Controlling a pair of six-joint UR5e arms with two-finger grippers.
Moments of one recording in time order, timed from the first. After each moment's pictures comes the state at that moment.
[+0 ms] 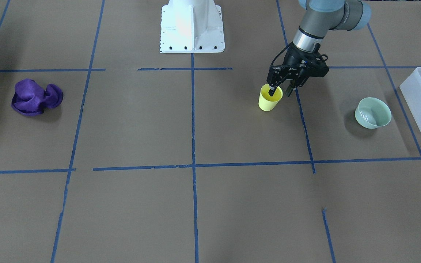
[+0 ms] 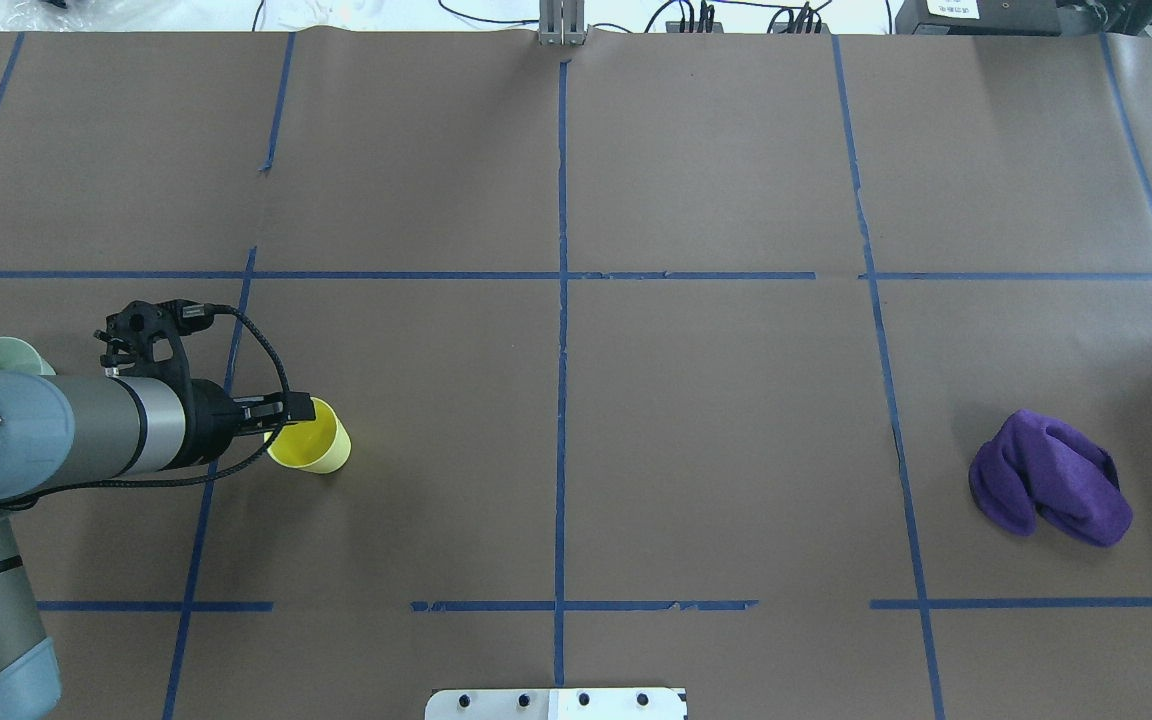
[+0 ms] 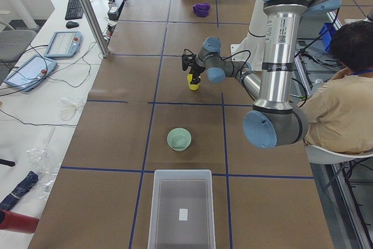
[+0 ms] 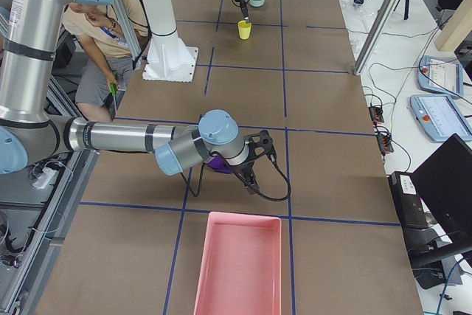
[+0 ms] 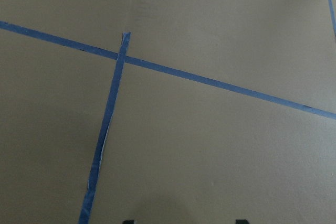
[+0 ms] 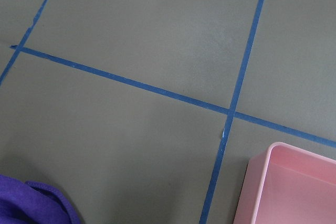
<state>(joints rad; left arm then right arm) -0.47 -1.63 -2.01 -2.10 -1.66 -1.43 1.55 -1.86 1.85 -1.08 2.38 0.05</state>
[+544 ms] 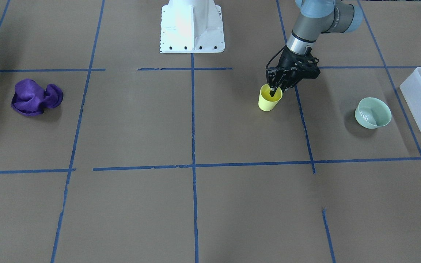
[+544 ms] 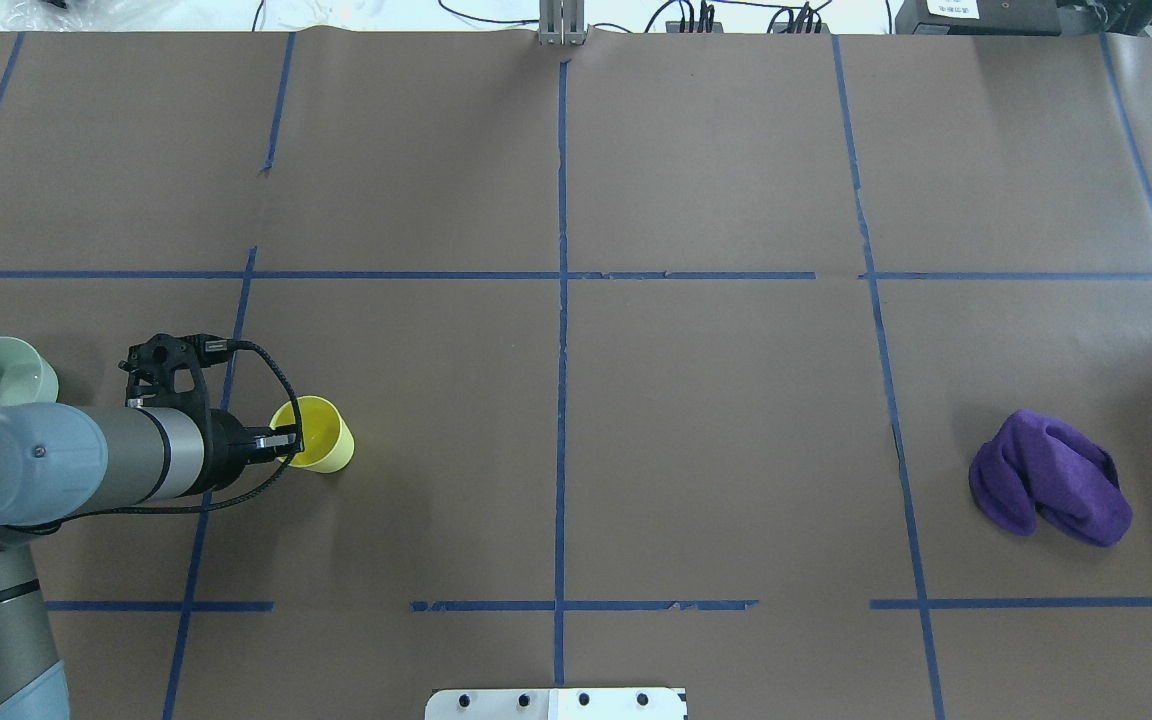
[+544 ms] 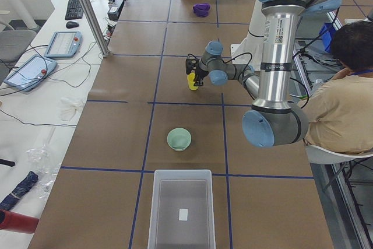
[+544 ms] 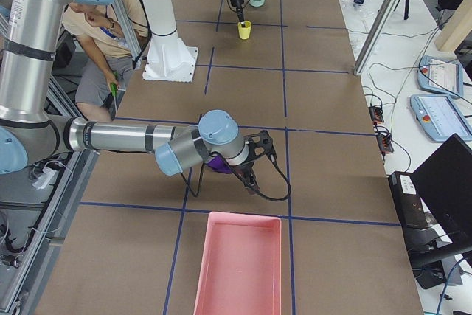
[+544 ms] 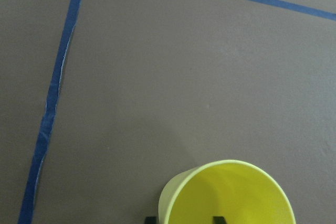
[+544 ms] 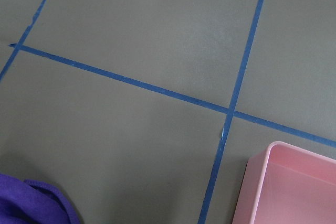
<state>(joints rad) -0.44 -1.63 -1.98 -2.09 -1.64 -1.42 1.55 -1.86 1.85 -1.08 2.38 0.05</state>
